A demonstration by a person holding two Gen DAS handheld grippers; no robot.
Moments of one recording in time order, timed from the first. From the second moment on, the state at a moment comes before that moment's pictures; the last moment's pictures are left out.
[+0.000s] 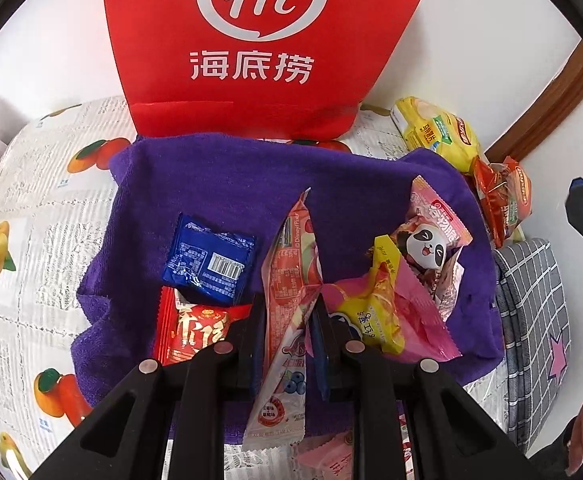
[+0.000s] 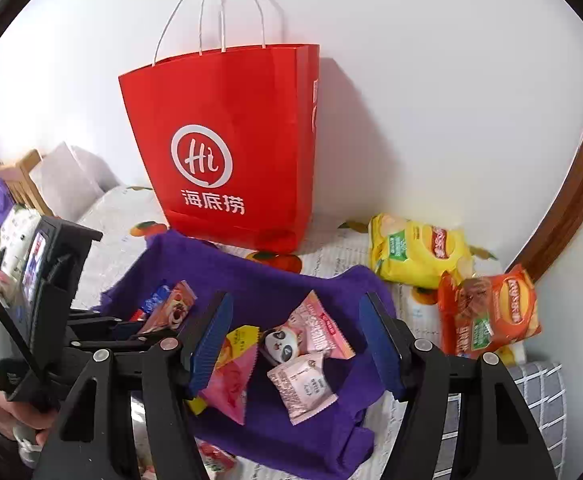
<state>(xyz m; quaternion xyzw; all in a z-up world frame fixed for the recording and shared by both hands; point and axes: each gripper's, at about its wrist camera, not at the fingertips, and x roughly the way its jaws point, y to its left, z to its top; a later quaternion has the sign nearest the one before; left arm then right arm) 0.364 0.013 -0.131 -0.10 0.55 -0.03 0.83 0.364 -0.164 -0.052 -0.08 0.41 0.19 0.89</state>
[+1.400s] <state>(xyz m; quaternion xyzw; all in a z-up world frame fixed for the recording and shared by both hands) 0.361 0.038 -0.104 -0.10 0.53 0.00 0.84 0.338 -0.131 -0.041 -0.10 0.40 0.28 0.87</state>
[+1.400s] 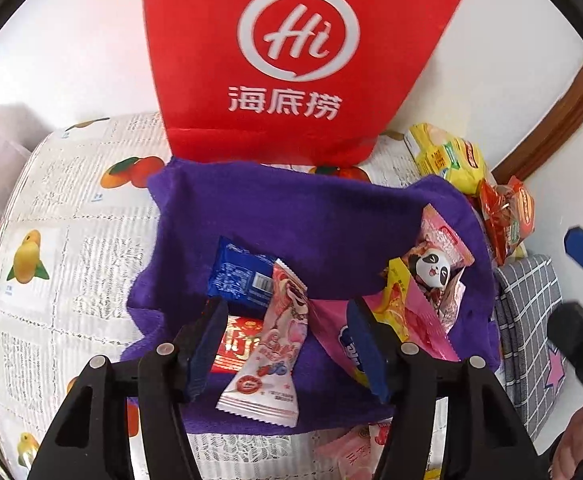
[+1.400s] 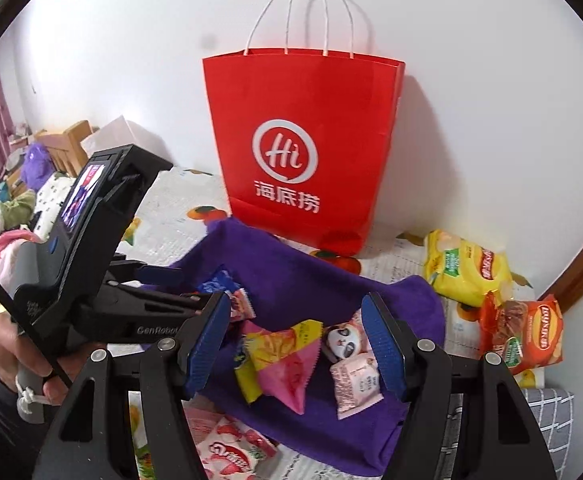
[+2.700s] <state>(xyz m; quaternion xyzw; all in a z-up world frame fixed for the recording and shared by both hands) 0.319 0.030 -0.032 -0.07 0.47 -0.08 0.88 0.262 -0.144 -0.173 0.07 0.62 0.15 0.77</state>
